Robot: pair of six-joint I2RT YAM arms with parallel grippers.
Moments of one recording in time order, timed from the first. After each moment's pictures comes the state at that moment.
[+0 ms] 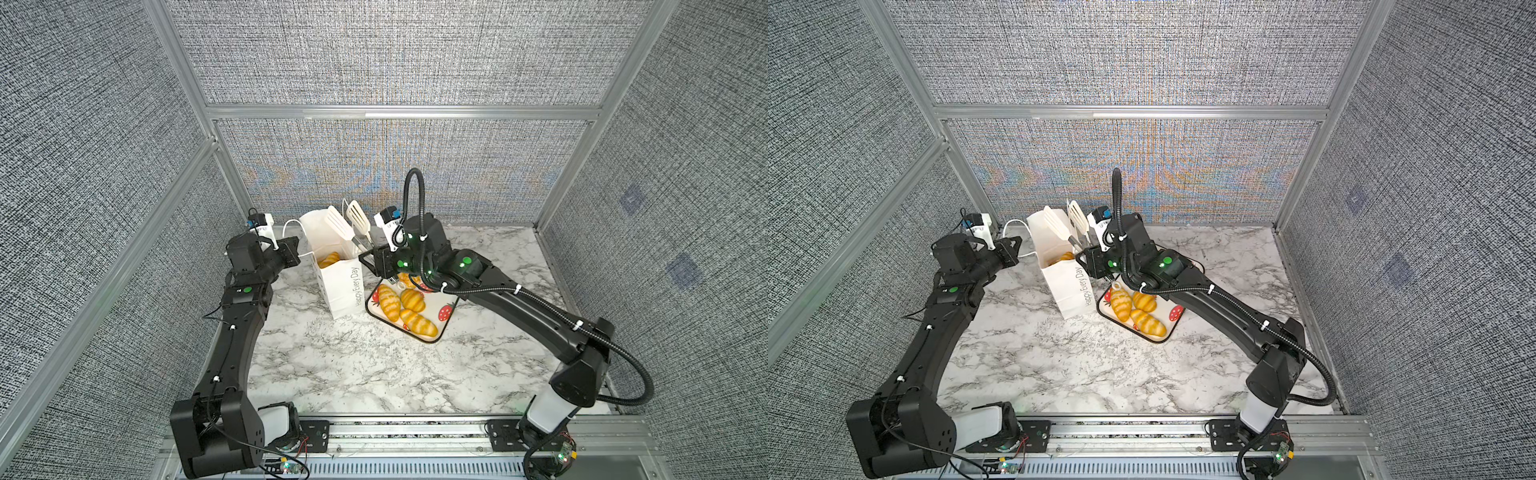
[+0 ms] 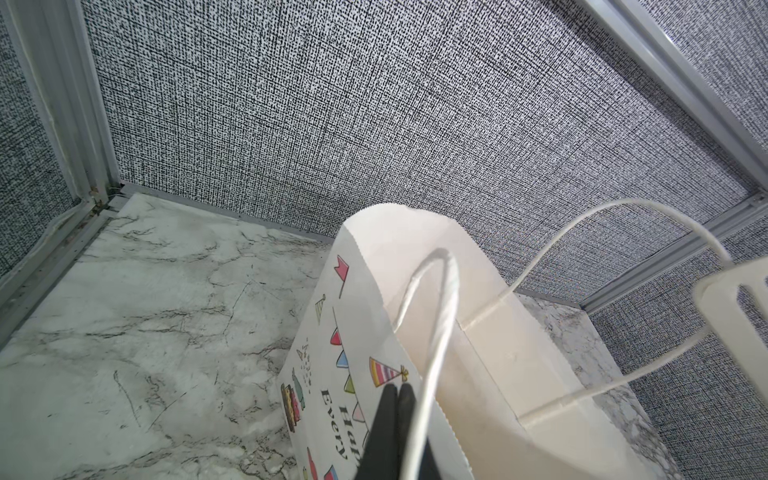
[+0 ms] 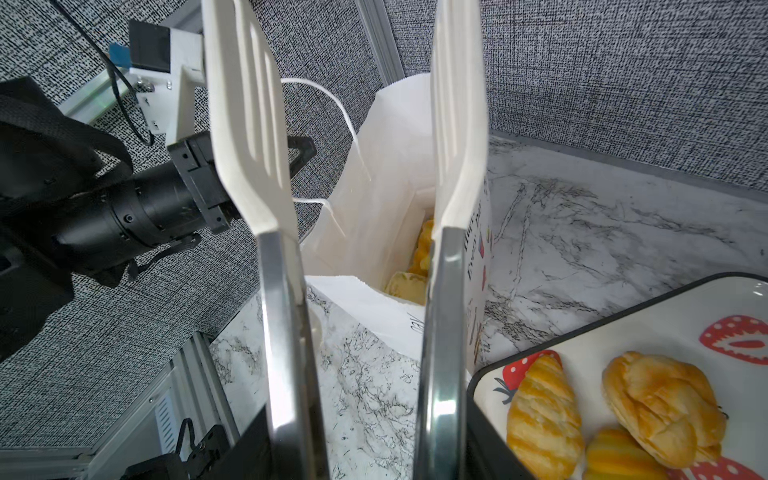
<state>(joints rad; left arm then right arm) 0.10 1.24 1.01 -0.07 0.43 -0.36 0.85 1.68 1.72 -0.45 -0.11 0.37</state>
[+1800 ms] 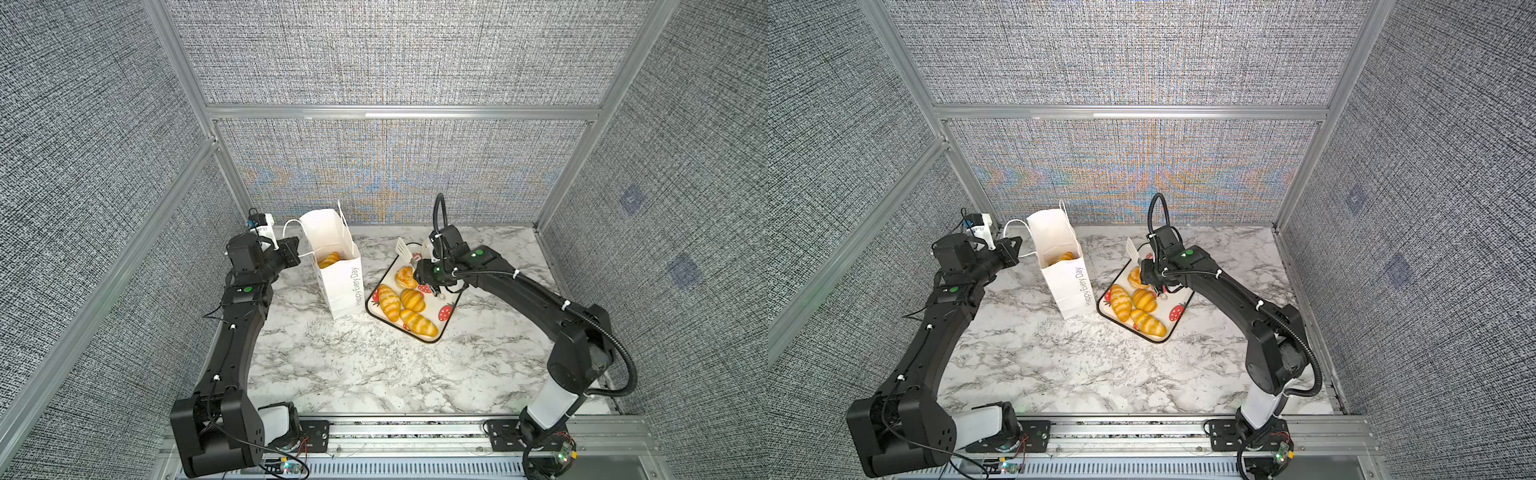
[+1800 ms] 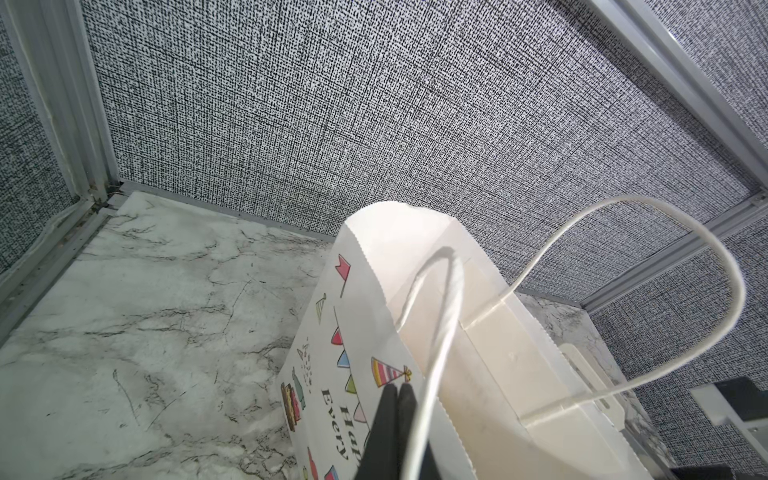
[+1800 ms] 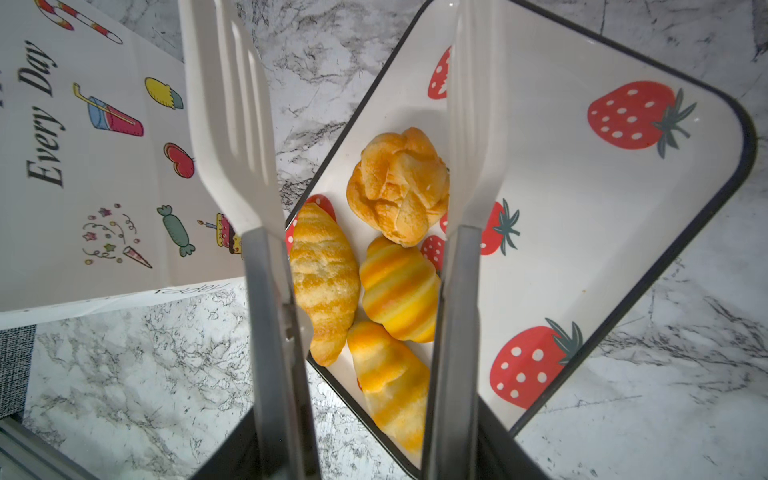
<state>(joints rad) 0.10 1.24 1.01 -0.07 0.43 -0.36 0.58 1.72 1.51 -0.74 -0.02 0.51</state>
